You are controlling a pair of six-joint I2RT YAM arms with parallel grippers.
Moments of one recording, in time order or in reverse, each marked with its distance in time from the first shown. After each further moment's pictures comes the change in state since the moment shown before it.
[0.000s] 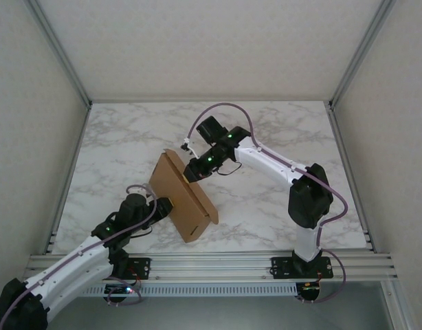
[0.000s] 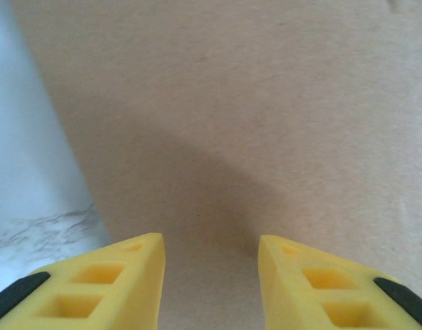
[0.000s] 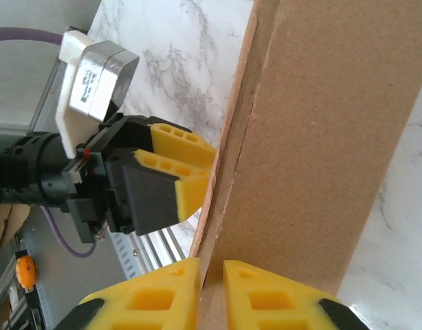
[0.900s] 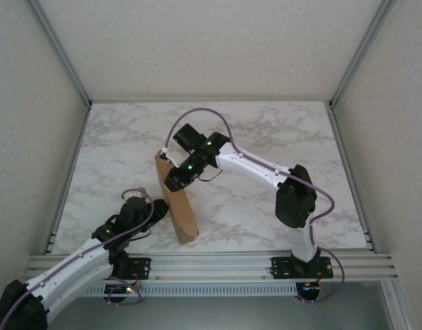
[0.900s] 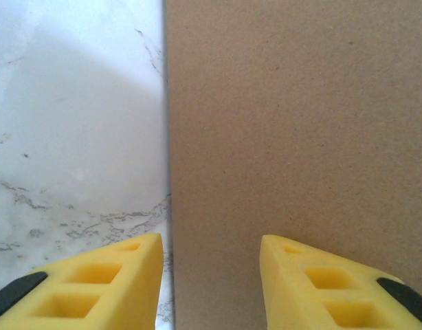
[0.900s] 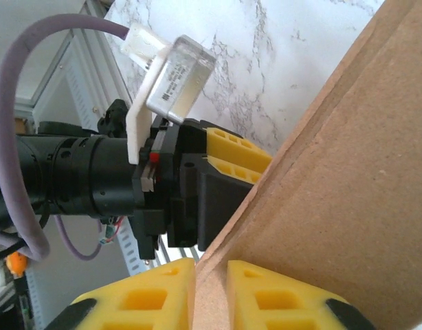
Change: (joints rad) left arm 0.000 0.019 -0.035 -0.006 -0.082 -0.079; right arm 0.143 0.113 0.161 -0.016 0.060 0.004
